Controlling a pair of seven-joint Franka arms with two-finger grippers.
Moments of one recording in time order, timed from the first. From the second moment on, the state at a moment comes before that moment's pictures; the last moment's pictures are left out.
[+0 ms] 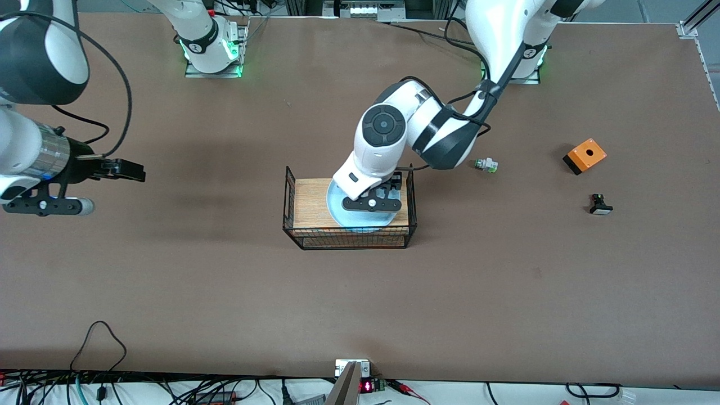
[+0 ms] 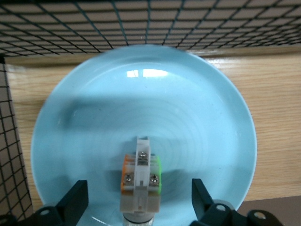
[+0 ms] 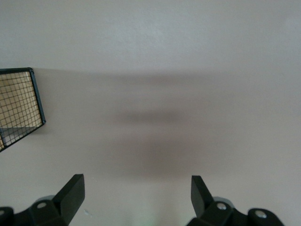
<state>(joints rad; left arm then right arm) -0.60 0.72 -0.15 -1.23 -0.01 1.95 -0.70 0.08 0.30 0.01 -1.39 0.01 1.53 0.11</state>
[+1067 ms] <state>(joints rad) -0.60 0.64 -0.14 -1.18 -0.01 1.95 -0.70 0.17 0.30 0.01 -1.38 0.07 1.57 0.37</state>
